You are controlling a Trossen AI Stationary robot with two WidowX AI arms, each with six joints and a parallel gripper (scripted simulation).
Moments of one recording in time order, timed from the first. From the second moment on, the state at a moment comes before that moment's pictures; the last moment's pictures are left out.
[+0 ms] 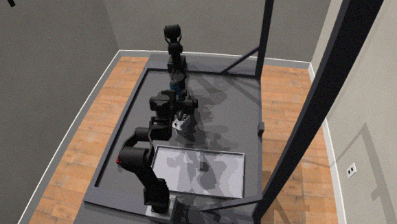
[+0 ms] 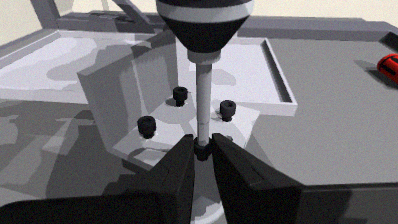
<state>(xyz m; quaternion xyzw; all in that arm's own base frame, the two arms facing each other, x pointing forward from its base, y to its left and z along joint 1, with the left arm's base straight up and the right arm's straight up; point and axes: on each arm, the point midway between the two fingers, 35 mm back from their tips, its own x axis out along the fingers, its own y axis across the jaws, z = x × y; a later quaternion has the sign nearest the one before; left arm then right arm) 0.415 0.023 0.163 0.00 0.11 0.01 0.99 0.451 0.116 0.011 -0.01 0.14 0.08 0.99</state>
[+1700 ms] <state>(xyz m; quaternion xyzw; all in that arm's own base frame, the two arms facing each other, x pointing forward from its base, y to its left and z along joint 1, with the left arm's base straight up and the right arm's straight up) 0.413 0.025 0.225 0.00 0.13 0.01 0.99 0.451 0.115 0.012 -0.01 0.13 0.08 0.99</state>
